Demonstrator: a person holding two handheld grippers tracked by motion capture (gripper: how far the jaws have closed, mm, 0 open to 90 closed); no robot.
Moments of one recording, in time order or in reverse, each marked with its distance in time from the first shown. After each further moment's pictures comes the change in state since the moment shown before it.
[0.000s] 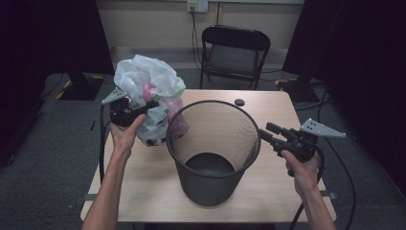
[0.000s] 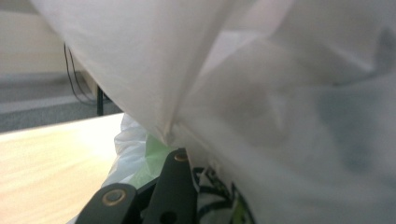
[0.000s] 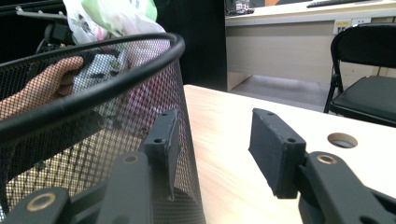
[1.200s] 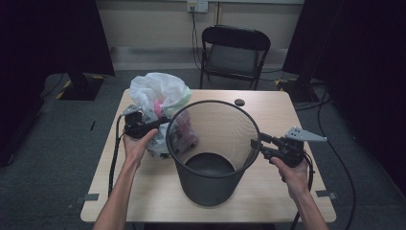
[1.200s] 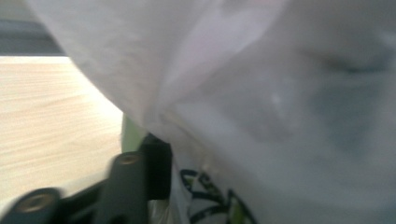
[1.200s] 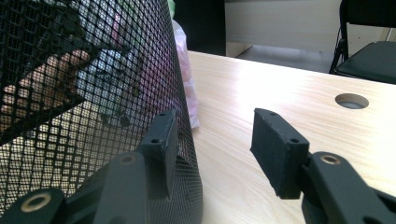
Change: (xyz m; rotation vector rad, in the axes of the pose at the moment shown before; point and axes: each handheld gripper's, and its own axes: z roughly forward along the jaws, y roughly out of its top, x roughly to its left) left arm 0.011 -0.052 0.030 0.103 0.027 -0.080; right arm -0.004 -0.034 0.021 0.119 -0.011 0.007
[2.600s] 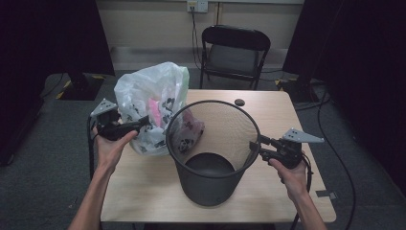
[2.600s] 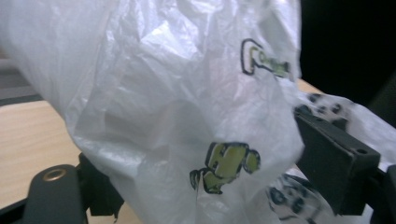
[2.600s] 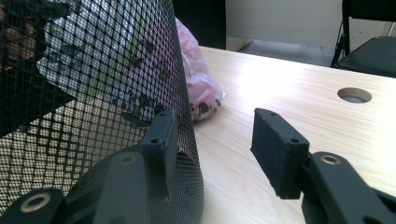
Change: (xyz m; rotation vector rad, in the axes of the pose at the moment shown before) left arm -0.021 0.024 -0.089 -0.035 0.107 0.136; right arm 0.002 -0.005 0.004 0.024 -0.006 -0.009
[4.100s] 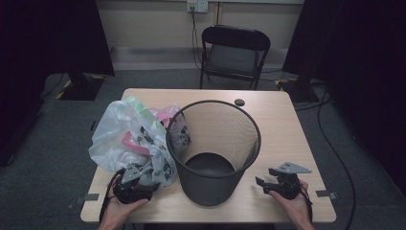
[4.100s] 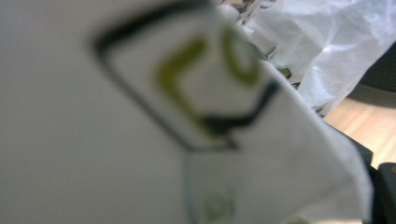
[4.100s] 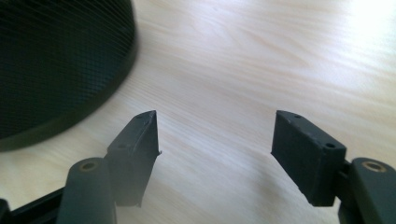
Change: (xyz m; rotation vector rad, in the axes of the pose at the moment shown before) left arm -0.060 -0.155 -0.006 0.341 -0.023 0.208; right arm -0.008 -0.113 -0.007 0.307 -0.235 0.005
